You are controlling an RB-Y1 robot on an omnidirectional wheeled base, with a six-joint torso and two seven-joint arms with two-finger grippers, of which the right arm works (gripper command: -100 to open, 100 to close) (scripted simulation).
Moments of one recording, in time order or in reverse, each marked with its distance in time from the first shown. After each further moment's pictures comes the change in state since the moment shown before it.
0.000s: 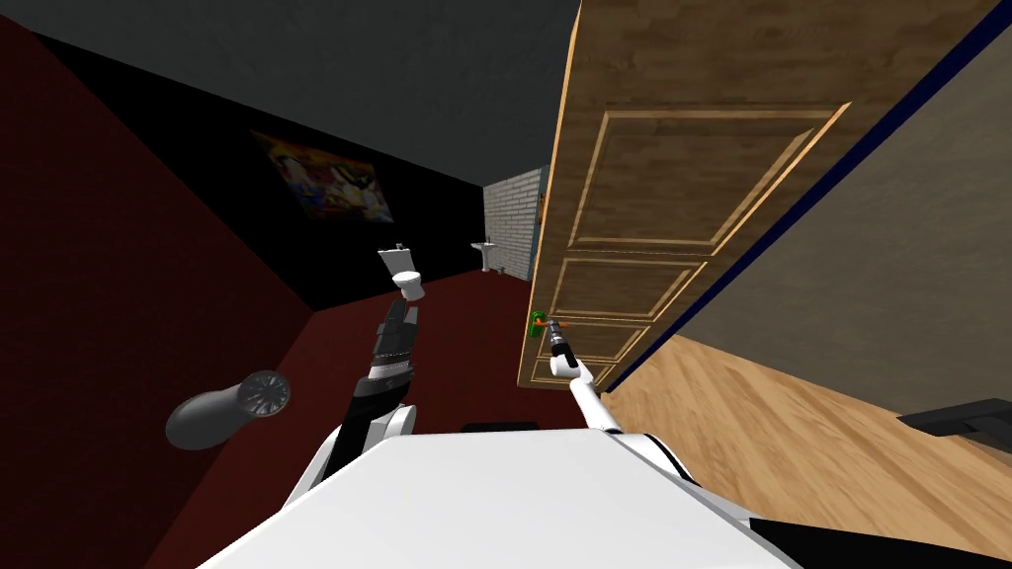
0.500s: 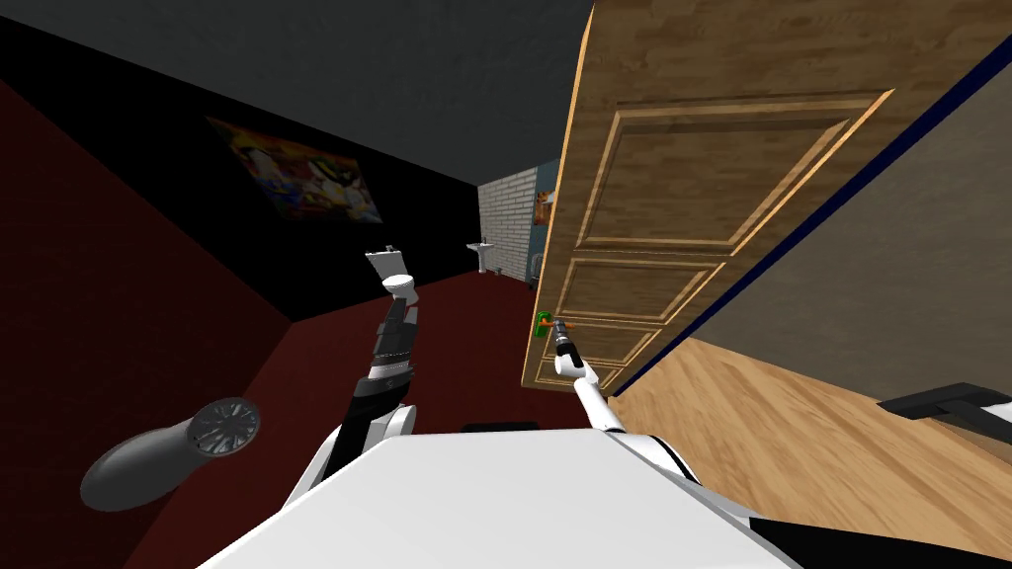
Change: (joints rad) arm -0.004 -0.015 -0.065 0.014 -0.008 0.004 0.015
